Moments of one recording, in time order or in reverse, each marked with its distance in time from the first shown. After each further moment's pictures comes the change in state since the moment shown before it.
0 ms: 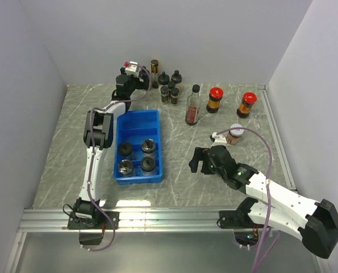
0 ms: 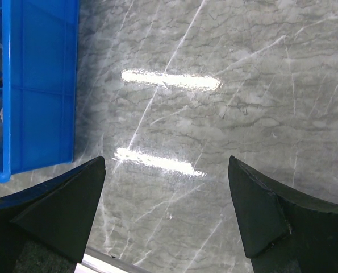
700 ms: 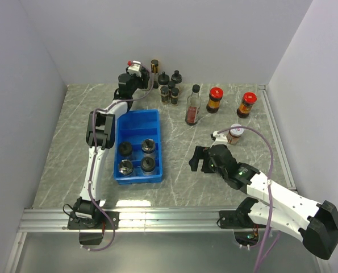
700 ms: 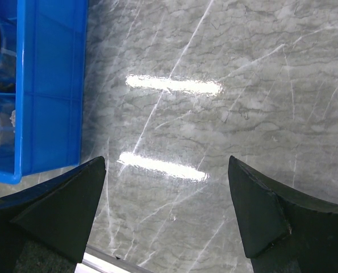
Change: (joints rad) left arm -0.013 0.061 0.114 -0.058 0.003 0.032; right arm 0.000 -0.014 0.018 -0.010 0.009 0.000
